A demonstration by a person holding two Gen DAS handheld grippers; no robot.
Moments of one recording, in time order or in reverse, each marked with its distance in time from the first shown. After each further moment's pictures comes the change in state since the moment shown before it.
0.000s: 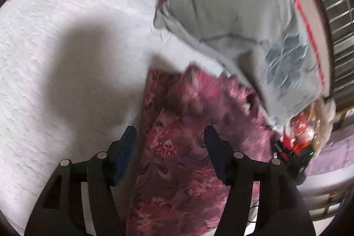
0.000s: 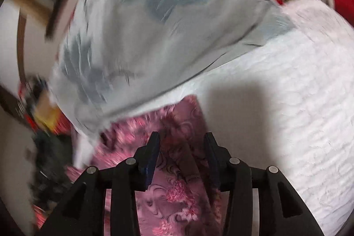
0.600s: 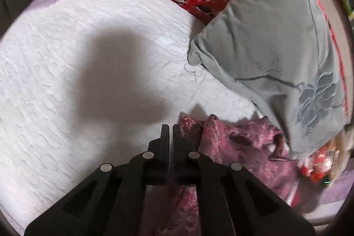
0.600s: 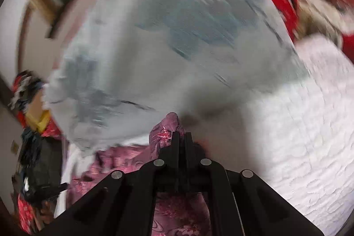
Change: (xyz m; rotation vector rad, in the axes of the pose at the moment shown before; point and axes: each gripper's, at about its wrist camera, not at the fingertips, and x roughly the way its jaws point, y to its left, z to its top) left arm 0.001 0.024 0.047 -0.108 -0.103 0.117; right arm 0.003 -0.010 0.029 0.044 -0.099 -0.079
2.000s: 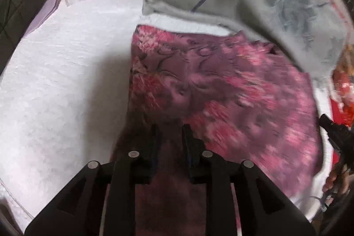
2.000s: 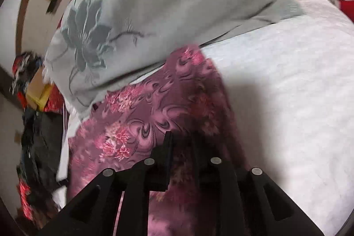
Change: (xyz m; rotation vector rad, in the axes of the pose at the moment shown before) left arm -0.019 -0.074 -0.130 0.356 -0.025 0.157; right arm -0.047 0.005 -0.069 -0.035 0.074 0.065
